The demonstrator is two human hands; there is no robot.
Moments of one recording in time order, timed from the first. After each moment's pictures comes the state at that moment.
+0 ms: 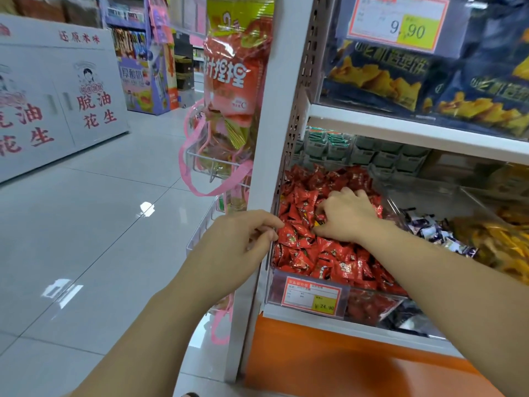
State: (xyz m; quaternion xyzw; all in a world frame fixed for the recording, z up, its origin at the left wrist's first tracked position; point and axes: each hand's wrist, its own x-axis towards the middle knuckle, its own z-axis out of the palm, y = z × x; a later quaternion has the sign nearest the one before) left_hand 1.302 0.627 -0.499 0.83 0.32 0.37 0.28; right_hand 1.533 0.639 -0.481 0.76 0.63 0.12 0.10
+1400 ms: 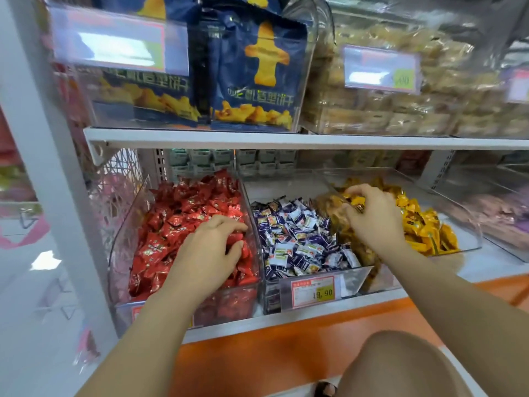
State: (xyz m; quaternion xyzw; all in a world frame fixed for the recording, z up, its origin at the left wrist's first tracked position) left_hand 1.466 0.593 -0.501 0.90 0.28 0.27 0.18; right_hand 1.700 0.449 -0.468 0.87 0.35 0.17 -0.30
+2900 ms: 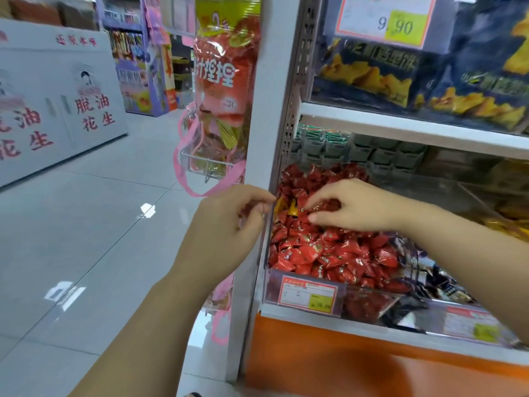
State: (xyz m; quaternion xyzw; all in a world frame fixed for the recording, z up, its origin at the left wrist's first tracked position) left_hand 1.308 0.634 -0.487 0.79 0.28 0.50 0.20; right_hand 1.532 0.608 -0.433 0.64 0.76 -0.04 -0.03
